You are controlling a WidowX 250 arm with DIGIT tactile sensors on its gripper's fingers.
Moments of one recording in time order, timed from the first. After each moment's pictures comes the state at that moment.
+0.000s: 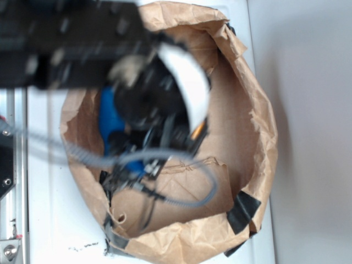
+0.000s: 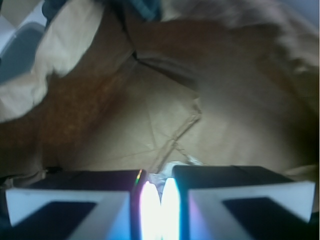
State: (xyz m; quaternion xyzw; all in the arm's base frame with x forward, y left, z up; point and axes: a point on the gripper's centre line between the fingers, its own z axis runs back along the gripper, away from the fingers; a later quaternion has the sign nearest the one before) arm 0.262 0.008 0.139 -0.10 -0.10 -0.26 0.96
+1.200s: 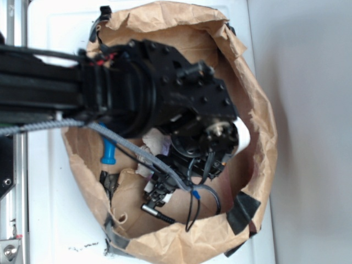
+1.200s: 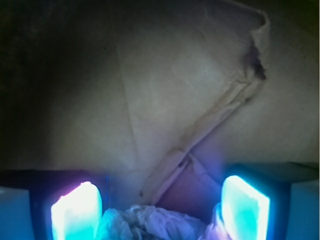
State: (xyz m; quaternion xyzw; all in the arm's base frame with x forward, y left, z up) arm 0.276 -0.024 0.028 -0.10 0.01 -0.29 0.95
